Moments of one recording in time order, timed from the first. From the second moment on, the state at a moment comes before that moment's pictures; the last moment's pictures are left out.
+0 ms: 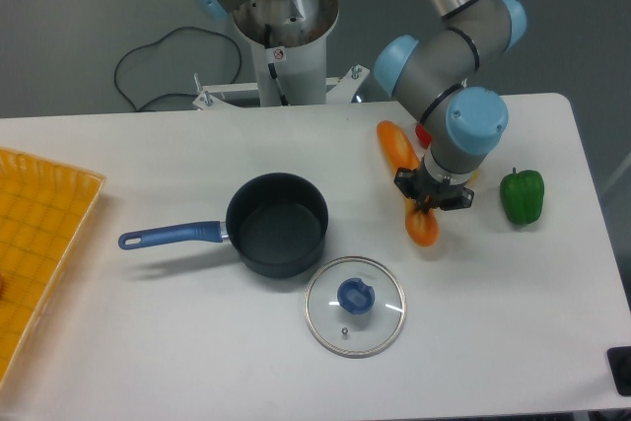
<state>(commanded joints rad) 2.74 -1.93 -1.74 -1.11 1.54 1.02</state>
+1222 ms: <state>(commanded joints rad) 2.59 -1.78 -1.68 -1.26 1.47 1.08</state>
